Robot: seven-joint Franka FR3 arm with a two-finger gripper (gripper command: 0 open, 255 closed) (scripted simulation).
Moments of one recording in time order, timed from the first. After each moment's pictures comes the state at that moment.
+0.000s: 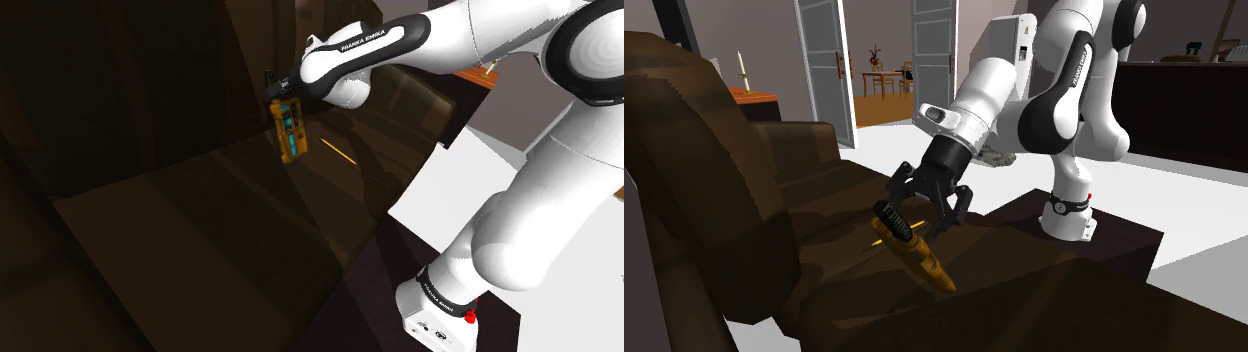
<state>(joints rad) 0.06 0.08 0.00 -2.24 0.41 3.10 -0.55</state>
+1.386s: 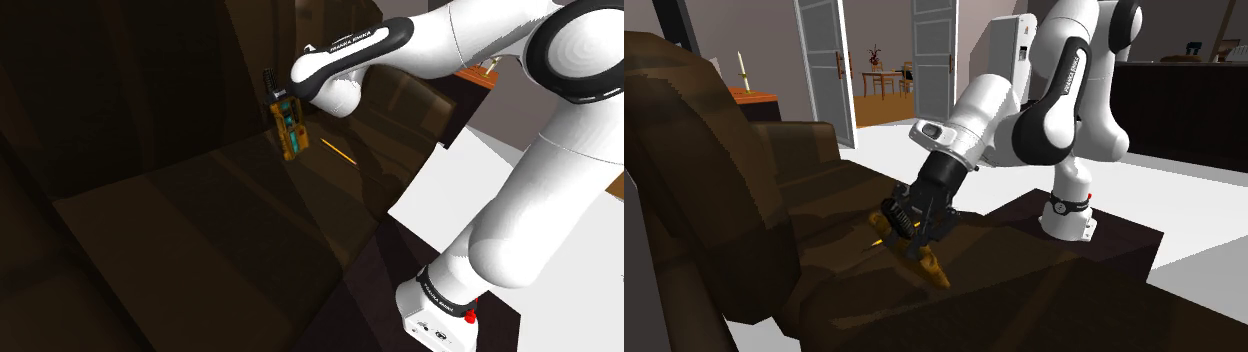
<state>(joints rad) -0.02 0.15 0.11 -2.22 0.58 3.17 -0.71</state>
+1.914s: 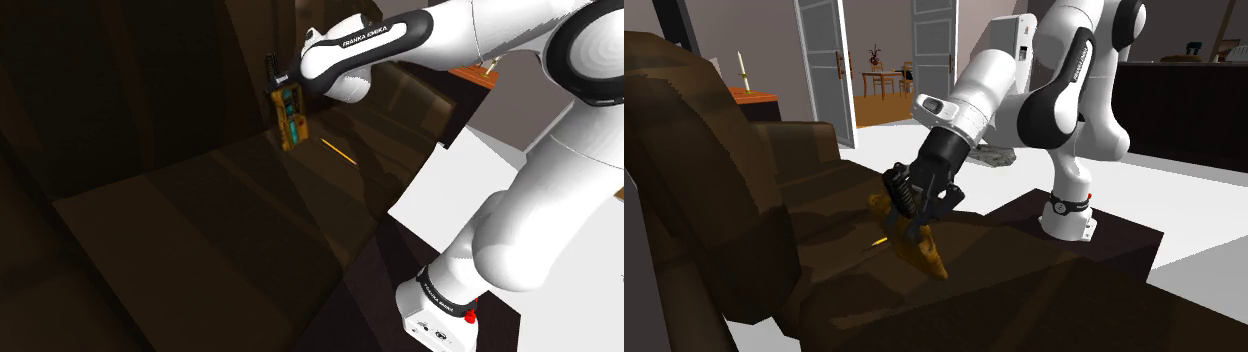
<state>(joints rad) 0.09 0.07 -0.03 -2.21 0.36 3.08 -0.50</state>
